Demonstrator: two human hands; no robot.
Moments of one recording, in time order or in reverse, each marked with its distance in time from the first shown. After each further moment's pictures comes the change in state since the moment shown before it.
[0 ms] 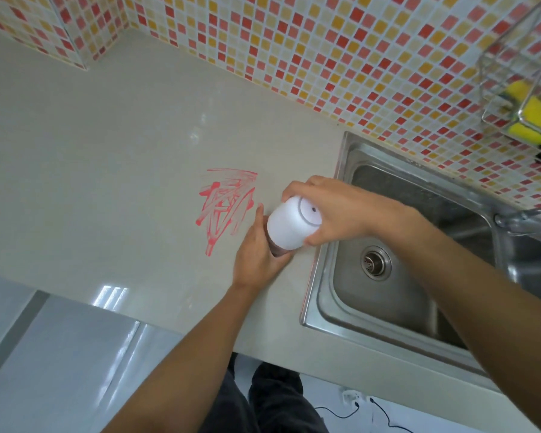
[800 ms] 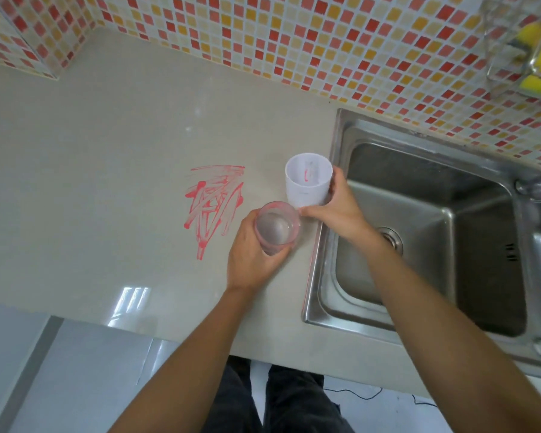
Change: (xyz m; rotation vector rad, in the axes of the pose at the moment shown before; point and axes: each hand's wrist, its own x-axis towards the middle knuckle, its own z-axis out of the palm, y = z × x) left_hand -0.004 0.016 -0.003 -0.037 0.034 -0.053; right_hand 0.038 0.084 0.113 1.067 0.613 0.325
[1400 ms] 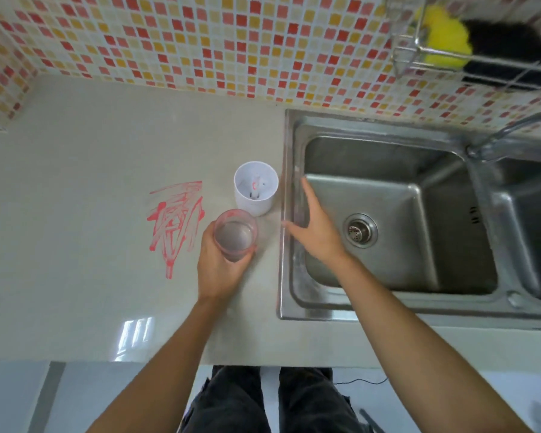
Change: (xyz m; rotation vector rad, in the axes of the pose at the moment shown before) left_hand -0.006 0.006 0.004 -0.034 0.035 -0.018; right_hand -0.052 0.034 -0.019 -0.183 0.123 -0.062
